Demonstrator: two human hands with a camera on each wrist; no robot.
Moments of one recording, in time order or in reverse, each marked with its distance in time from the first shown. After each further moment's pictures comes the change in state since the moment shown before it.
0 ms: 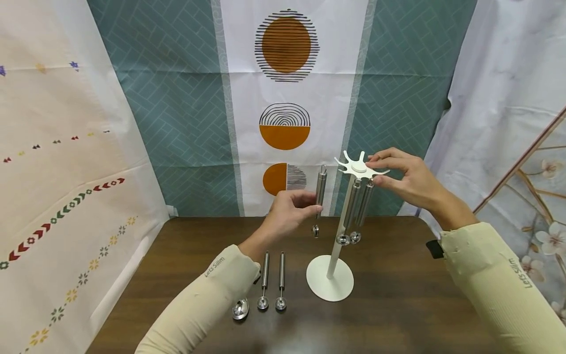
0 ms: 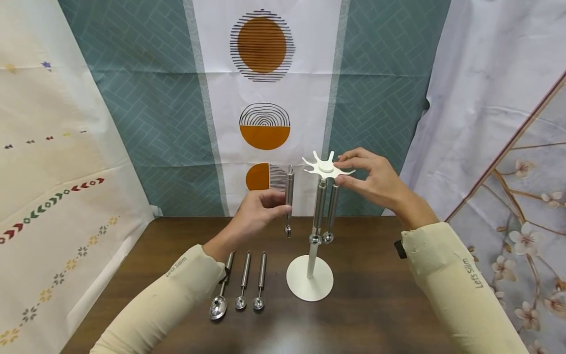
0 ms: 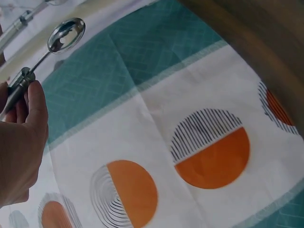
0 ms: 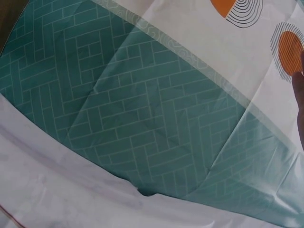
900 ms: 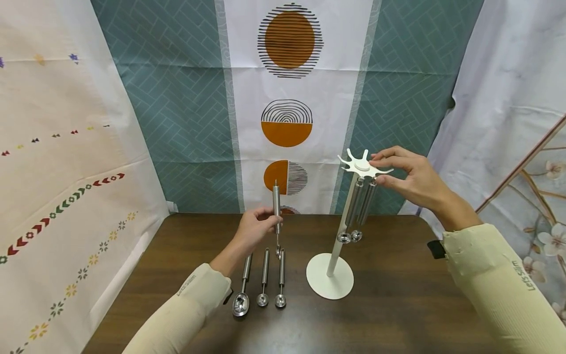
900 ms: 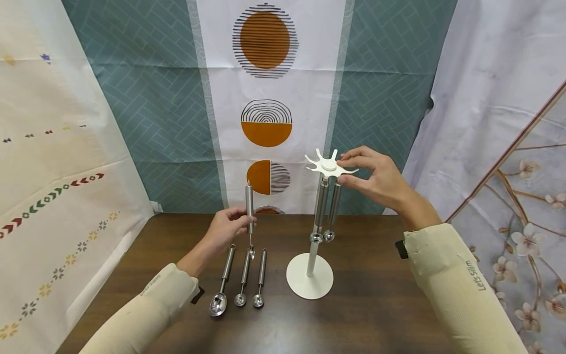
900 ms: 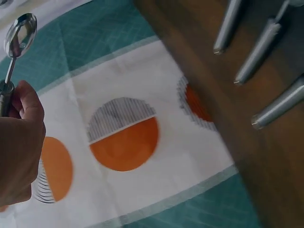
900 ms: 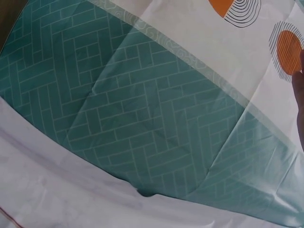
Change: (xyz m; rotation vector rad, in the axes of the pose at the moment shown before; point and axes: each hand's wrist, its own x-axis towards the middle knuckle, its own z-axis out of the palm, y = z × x) left_hand -0.034 -0.067 -0.041 -0.276 0.193 -0.226; right_hand 0.001 -0.001 0.002 0.006 0.017 -0.005
